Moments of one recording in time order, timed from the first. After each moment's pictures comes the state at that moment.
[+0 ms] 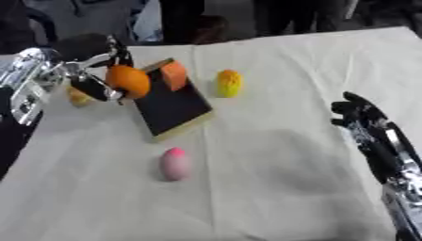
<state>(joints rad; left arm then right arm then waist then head) -0.88 0.48 -0.34 -1.13 -0.88 -0.37 -0.39 -0.11 -0.24 0.02 -1.69 -0.06 -0.18 0.11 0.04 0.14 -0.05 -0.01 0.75</state>
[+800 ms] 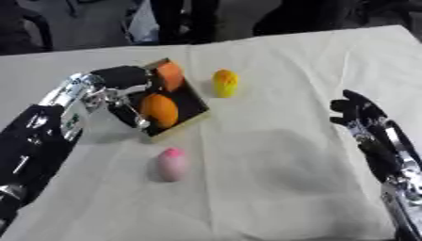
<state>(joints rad) -0.86 0.40 -0.38 -1.05 -0.92 -0.43 -0.46 -0.11 -0.24 0.03 -1.69 -0.06 -0.18 0.12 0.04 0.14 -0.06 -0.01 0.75</state>
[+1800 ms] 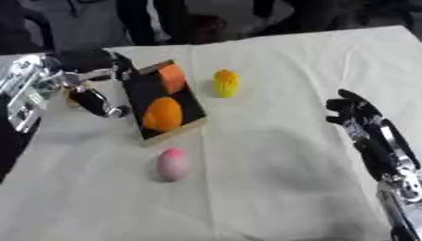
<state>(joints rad) -0.82 0.61 -0.29 -1.22 -0.75 -0.35 -0.49 -0.11 -0.24 0.02 -1.69 -0.06 -0.18 0.12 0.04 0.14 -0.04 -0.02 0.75</state>
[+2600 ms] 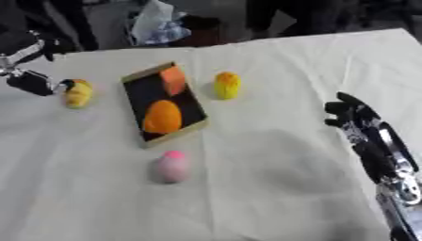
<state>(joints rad) -0.83 0.65 -0.10 -1.00 -0.84 -0.14 -0.37 -0.11 -0.24 0.02 -1.69 -0.06 -0.18 0.12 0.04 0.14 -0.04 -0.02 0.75</state>
